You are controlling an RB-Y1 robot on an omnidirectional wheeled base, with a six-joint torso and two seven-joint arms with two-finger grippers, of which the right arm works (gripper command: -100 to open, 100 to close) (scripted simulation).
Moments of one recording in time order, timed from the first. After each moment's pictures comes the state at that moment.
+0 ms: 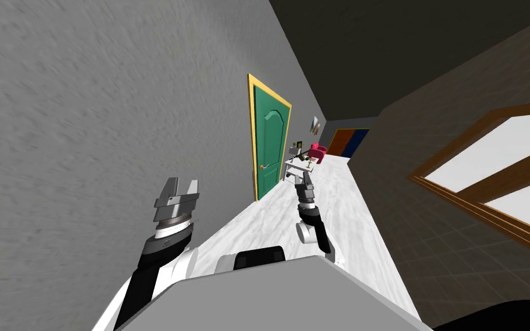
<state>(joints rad) 0.35 -0.06 0.04 -2.07 -0.01 -0.66 0.08</state>
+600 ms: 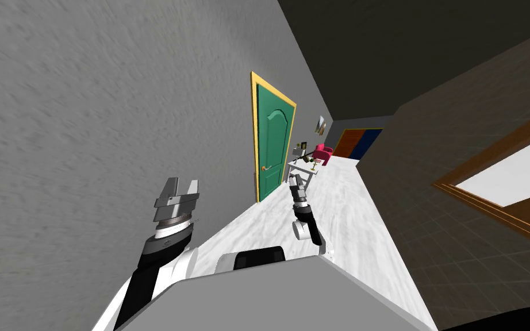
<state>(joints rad) 0.28 -0.08 0.06 -1.91 -0.01 -0.67 0.06</state>
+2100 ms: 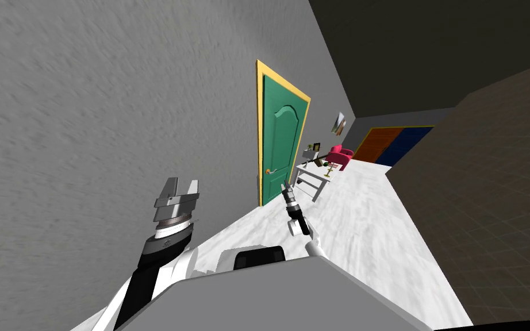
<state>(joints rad) 0.10 -0.15 0.11 -1.50 -0.02 -0.71 -0.02</state>
